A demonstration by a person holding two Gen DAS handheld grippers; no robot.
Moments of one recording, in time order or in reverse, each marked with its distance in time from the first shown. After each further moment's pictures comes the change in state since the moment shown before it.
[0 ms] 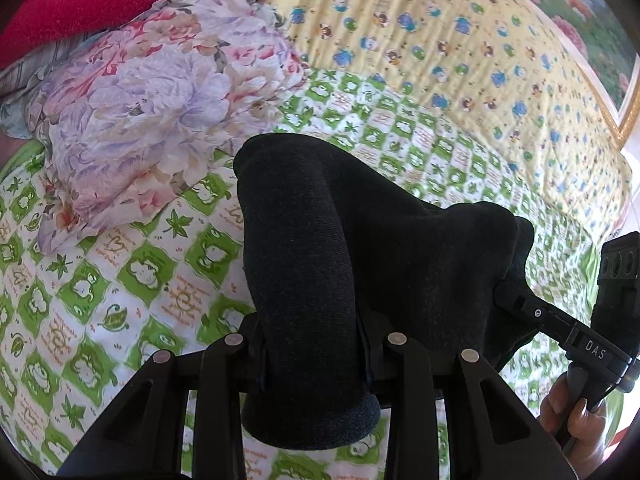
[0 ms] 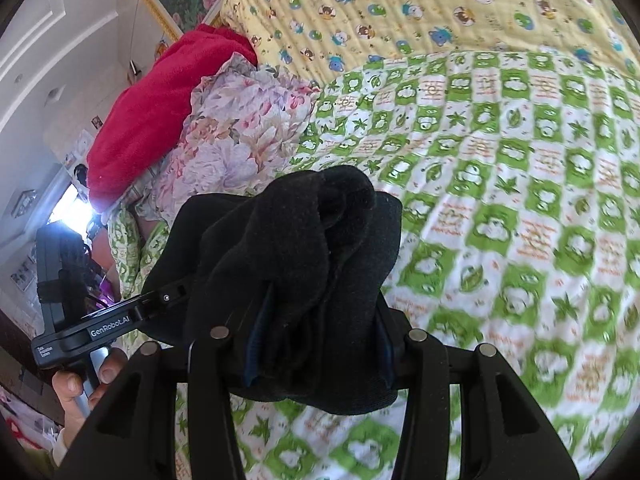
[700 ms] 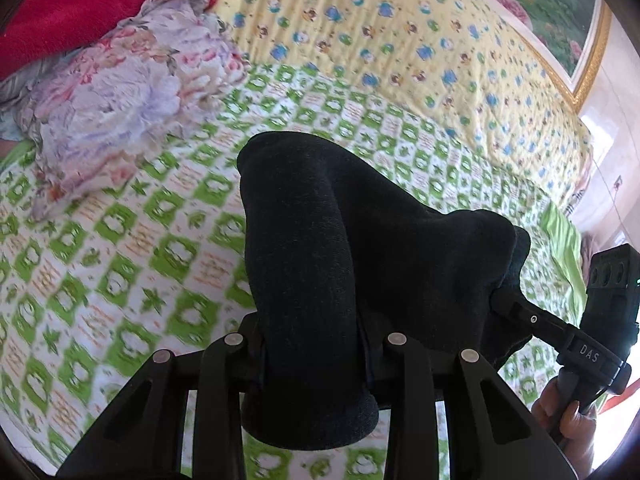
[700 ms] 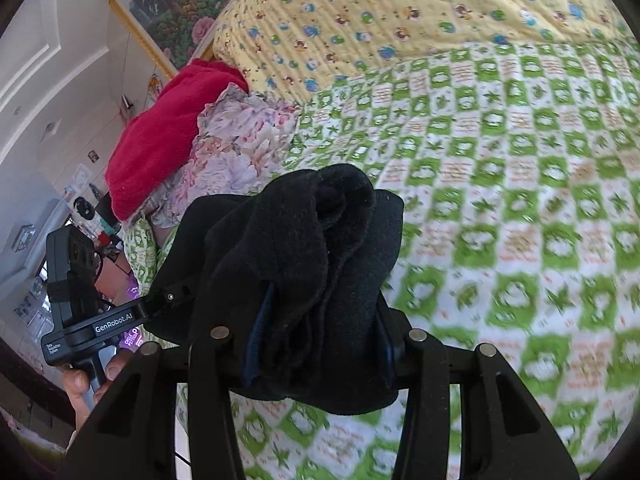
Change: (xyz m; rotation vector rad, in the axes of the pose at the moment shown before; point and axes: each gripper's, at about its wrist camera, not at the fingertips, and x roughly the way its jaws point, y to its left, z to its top) left arm -0.058 -0.044 -0.057 0.095 0.010 -0.101; right arm -0.097 -0.002 -0.071 0.097 -0.093 -0.022
